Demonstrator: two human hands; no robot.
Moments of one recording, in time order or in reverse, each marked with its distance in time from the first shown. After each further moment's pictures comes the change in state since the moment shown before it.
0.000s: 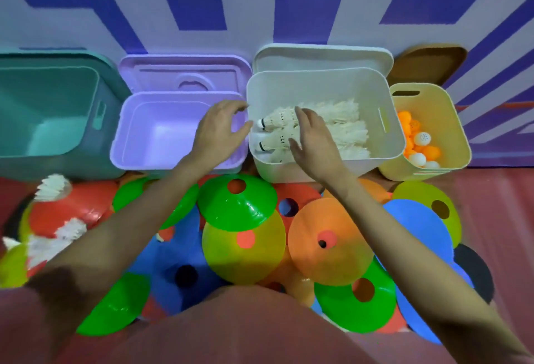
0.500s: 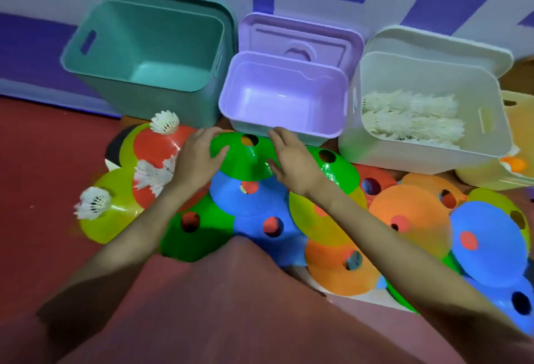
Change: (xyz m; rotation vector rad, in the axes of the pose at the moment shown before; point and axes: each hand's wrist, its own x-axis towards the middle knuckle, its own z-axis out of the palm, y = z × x) left_hand -0.203 -0.174 -0.108 0.006 0.067 -0.309; right_hand -0.042 -0.224 0.107 -0.019 -0.292 -0.324
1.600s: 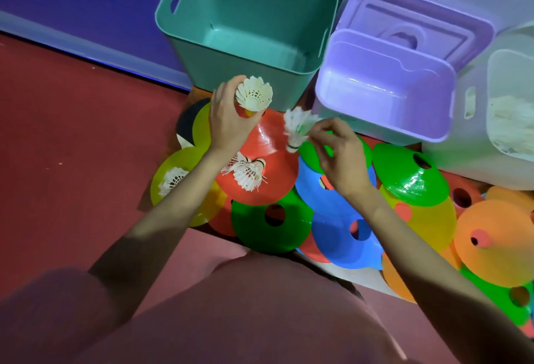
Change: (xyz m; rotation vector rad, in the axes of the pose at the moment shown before) left_hand 0.028 -0.136 -0.061 -0.290 0.327 -0.168; right_hand 0.069 -0.120 0.052 0.189 0.332 -0.021
